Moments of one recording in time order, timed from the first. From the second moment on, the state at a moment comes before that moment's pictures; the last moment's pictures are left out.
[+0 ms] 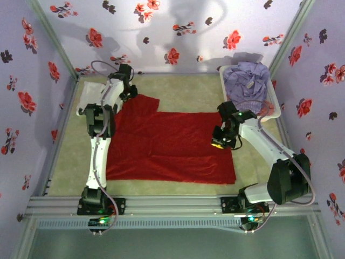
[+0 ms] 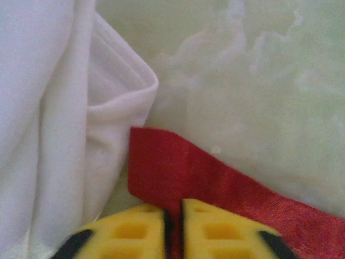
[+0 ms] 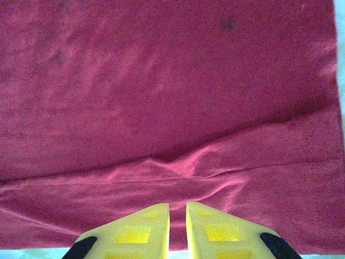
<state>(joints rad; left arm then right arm) -0.18 2.61 2.39 -0.94 -0.02 -0.30 0.35 1.38 1.06 -1.06 -0.21 0.71</state>
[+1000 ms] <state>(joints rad) -0.22 1.78 1.48 -0.72 0.07 -0.43 0.40 1.89 1.55 -0.88 0.43 0.87</state>
